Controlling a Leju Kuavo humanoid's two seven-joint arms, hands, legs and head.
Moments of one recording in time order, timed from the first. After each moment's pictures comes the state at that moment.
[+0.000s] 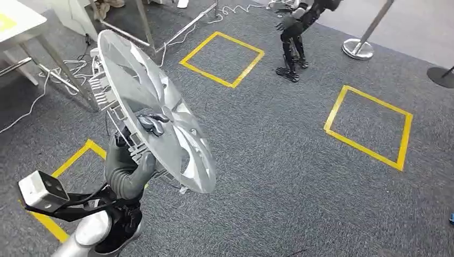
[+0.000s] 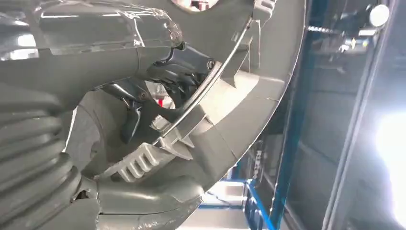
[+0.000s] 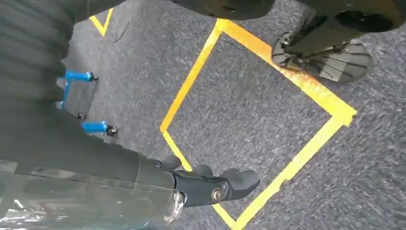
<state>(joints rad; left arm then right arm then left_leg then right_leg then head) -0.06 0.31 -0.50 -2.12 0.33 0.16 -0.60 -0.16 -0.05 1.12 -0.21 -0.81 -0.45 -0.02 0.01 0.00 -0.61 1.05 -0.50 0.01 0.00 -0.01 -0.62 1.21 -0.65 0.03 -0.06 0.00</state>
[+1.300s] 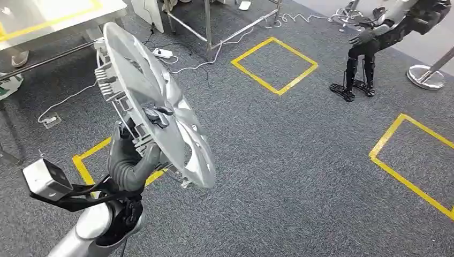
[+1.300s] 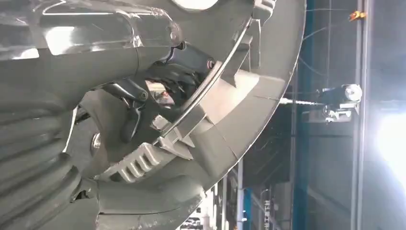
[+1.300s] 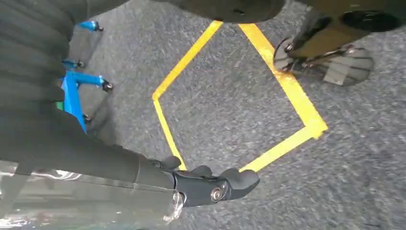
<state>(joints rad) -0.12 0.32 -0.50 -2.11 0.34 0.17 -0.54 -0.17 -0.03 1.14 -0.21 -0.81 -0.44 -0.02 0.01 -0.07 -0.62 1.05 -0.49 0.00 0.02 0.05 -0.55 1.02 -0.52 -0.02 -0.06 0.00</state>
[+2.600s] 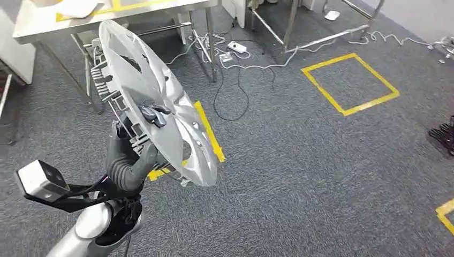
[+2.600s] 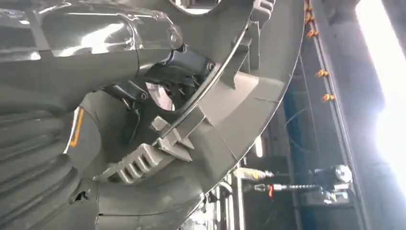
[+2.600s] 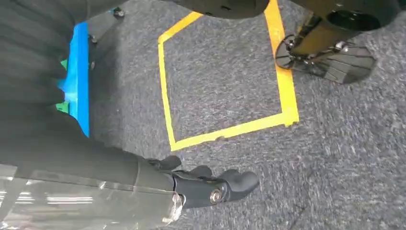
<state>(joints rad) -0.13 0.32 -0.51 -2.10 0.35 0.17 -0.56 -0.17 -0.03 1.14 -0.21 -0.81 -0.43 -0.02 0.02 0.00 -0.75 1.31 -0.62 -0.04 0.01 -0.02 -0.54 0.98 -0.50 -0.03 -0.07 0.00</state>
